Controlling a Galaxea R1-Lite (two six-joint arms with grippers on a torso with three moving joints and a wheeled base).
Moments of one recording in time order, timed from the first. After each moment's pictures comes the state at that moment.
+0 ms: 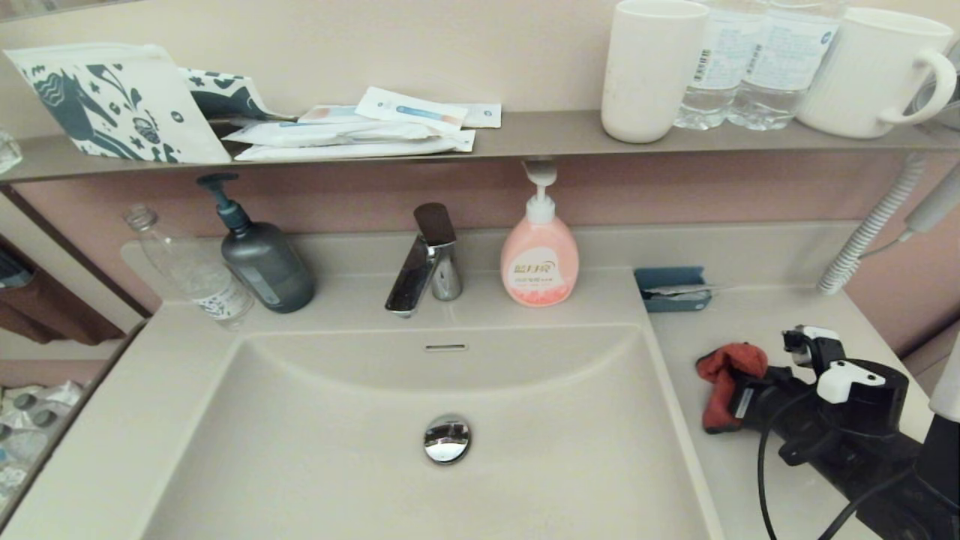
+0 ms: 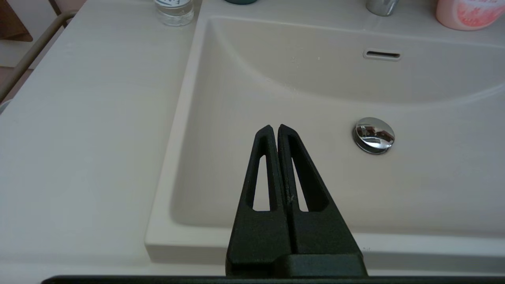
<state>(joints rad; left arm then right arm) 0.00 0.00 0.00 0.00 0.03 -0.09 0.15 2.13 -0.31 -1.47 -0.13 0.24</state>
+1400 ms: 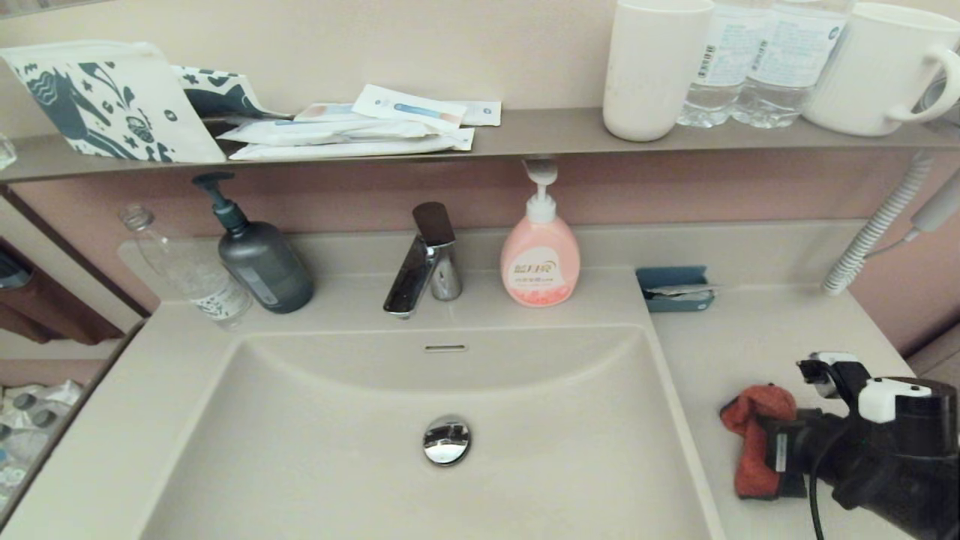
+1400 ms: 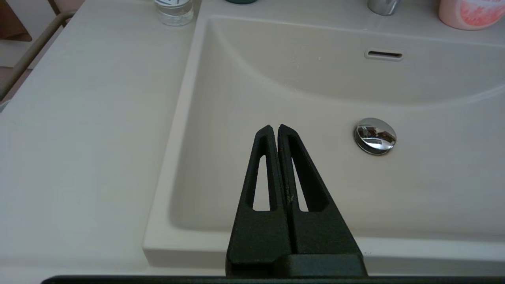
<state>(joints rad) 0.00 0.00 0.00 0.00 0.03 -0.09 0.15 1.84 -0.24 -1.07 -0.12 0.14</state>
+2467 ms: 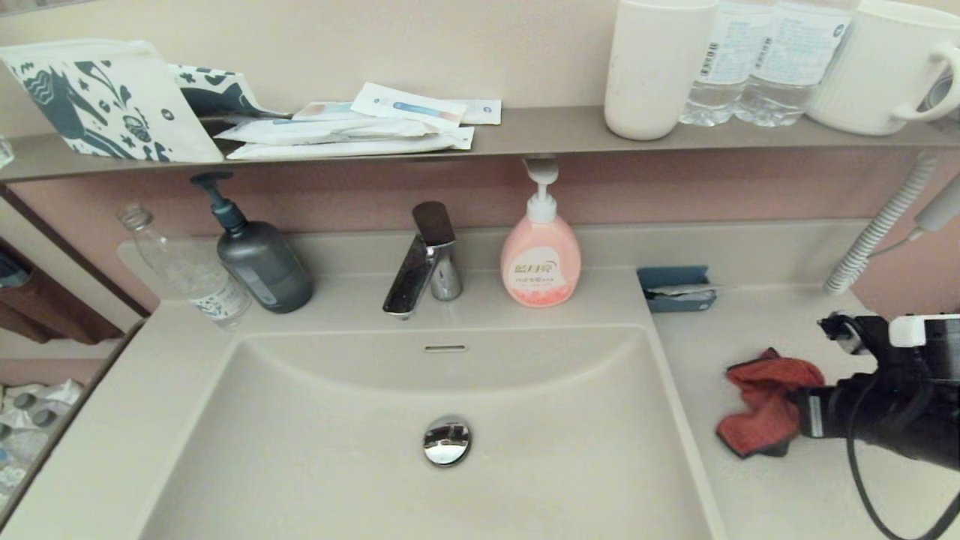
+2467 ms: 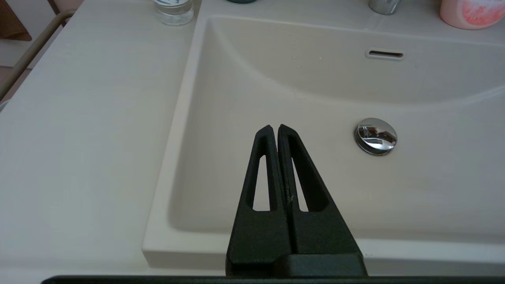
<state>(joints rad) 0.00 0.00 0.00 0.00 0.03 -0.09 0.00 1.62 -0.53 -0.43 -0.03 -0.01</state>
